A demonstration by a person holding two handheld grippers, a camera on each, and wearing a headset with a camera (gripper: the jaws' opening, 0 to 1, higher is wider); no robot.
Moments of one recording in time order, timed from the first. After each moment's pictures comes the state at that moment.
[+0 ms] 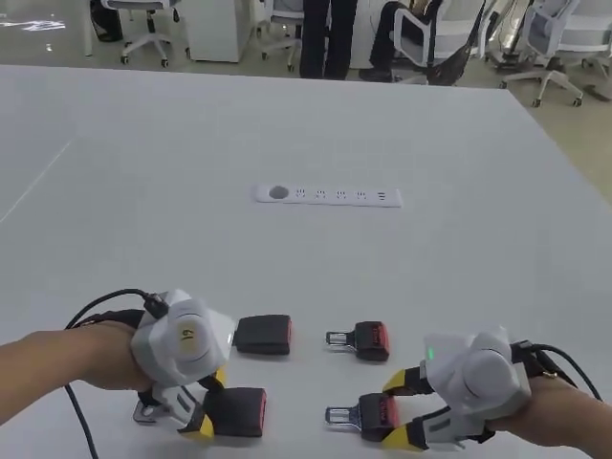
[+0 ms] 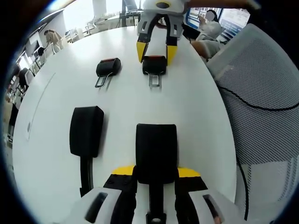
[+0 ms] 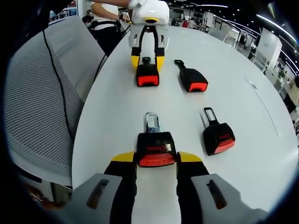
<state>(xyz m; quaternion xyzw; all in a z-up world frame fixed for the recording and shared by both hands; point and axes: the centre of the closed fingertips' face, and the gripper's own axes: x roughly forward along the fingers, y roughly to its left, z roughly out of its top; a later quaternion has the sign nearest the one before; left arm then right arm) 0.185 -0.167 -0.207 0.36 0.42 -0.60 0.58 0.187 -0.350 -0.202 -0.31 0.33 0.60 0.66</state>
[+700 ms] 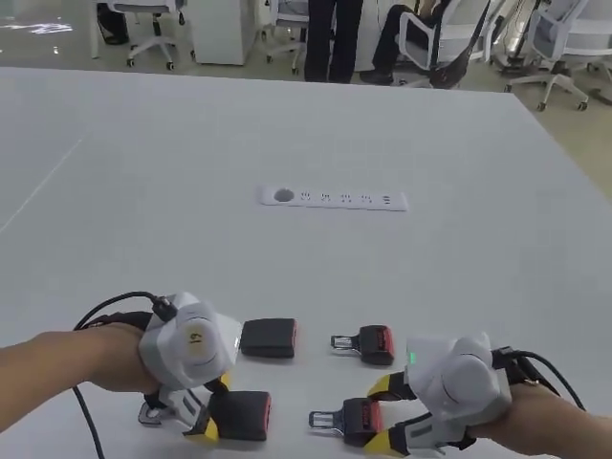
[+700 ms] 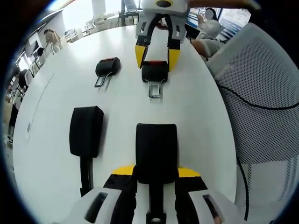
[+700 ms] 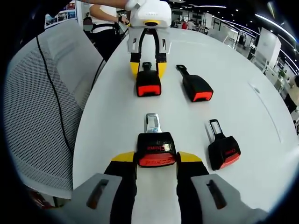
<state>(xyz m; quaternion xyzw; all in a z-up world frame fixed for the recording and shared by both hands) 0.187 -0.165 -0.208 0.37 0.42 -0.60 0.57 0.187 -0.323 -0.201 -0.30 0.32 0.60 0.67</state>
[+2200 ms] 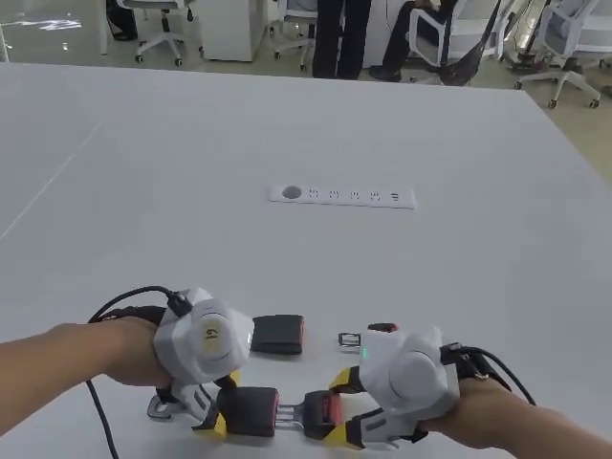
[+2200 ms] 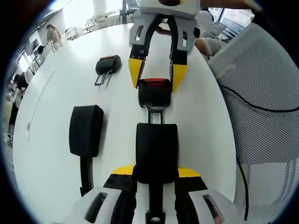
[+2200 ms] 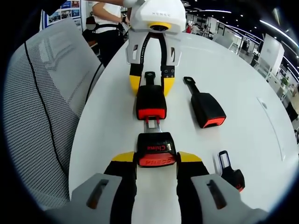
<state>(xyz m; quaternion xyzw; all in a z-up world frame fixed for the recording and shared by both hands) 0.186 -0.165 -0.208 0.37 0.43 -0.59 0.57 0.187 -0.267 -0.200 -0.30 0.30 0.62 0.66</state>
